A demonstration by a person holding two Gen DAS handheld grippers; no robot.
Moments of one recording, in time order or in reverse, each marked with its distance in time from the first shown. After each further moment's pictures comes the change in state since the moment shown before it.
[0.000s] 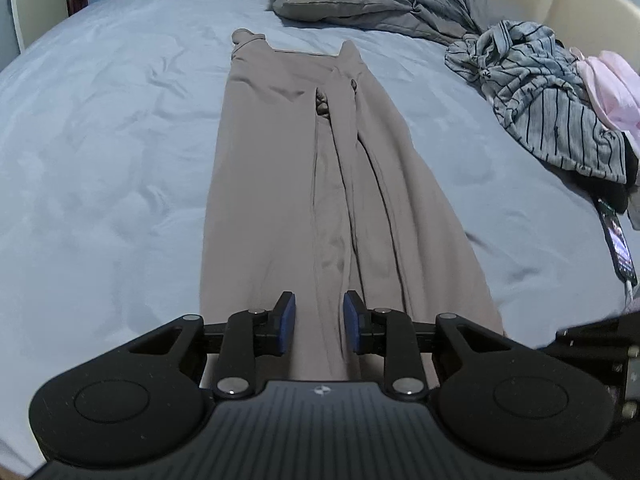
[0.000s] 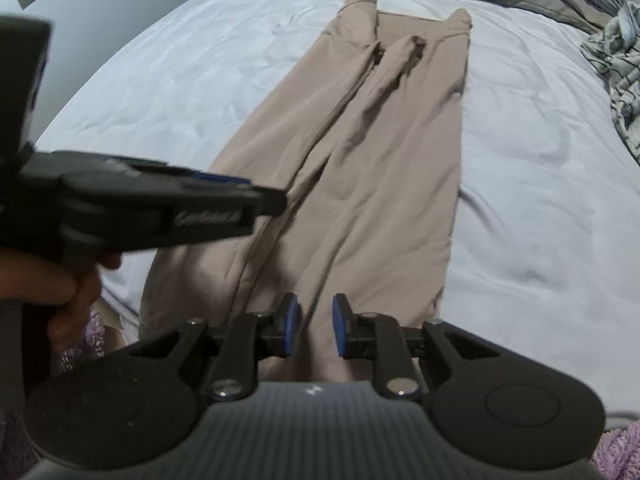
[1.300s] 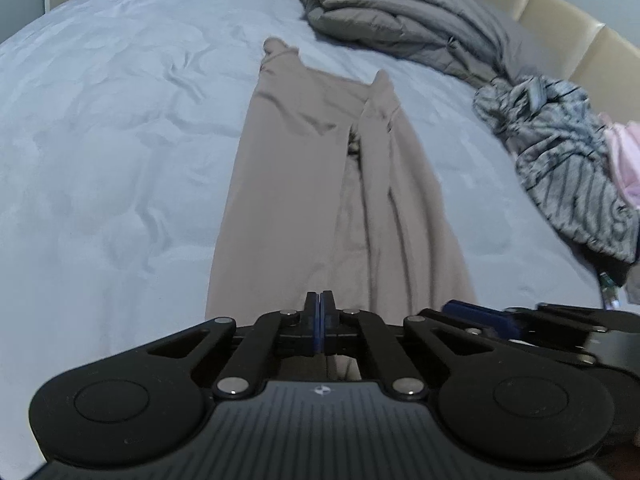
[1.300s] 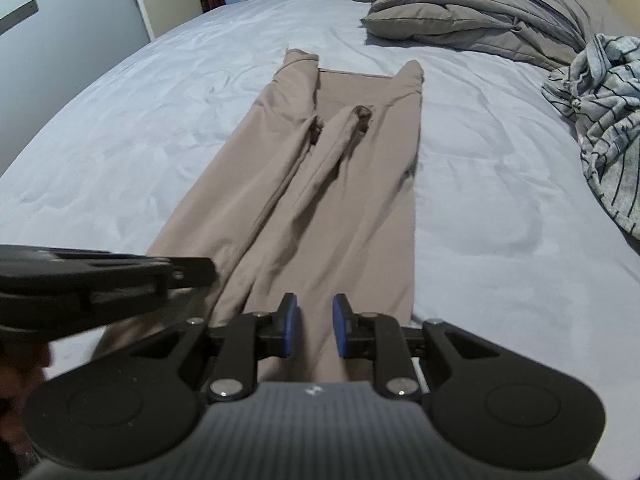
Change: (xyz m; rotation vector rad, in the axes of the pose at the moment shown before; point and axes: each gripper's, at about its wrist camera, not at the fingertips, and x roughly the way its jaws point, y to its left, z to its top) left arm 0.011 0.028 0.028 -0.172 -0.048 -0.054; right arm 0.024 -0.026 0.058 0.078 -0.168 -0.154
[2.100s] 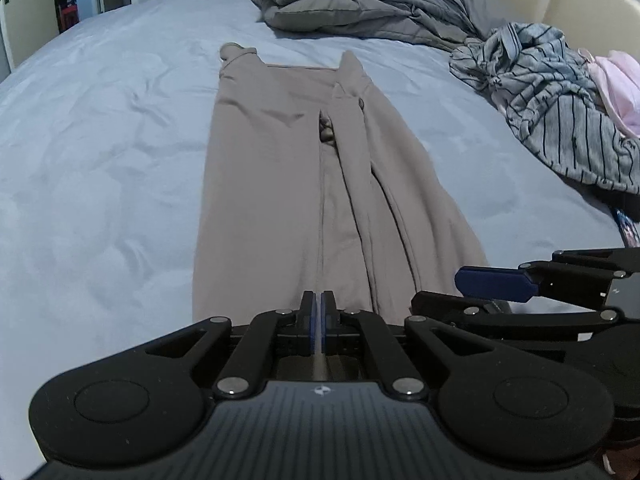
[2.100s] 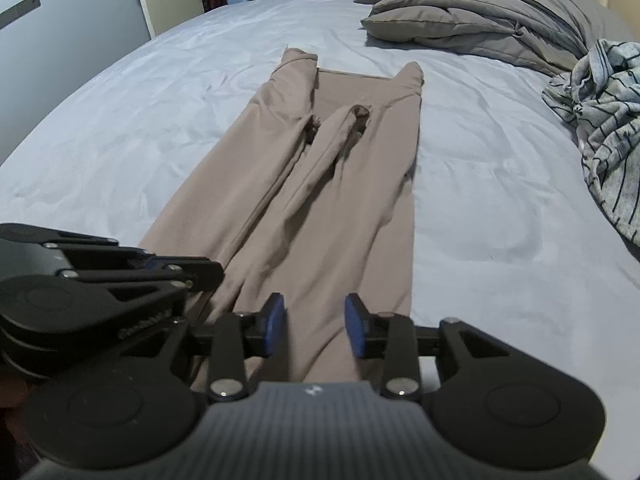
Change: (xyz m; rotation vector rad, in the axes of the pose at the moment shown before) left arm 0.027 -0.020 -0.006 0.215 0.018 0.062; right arm 0.011 0.002 -0.003 -0.034 -0.004 -0.004
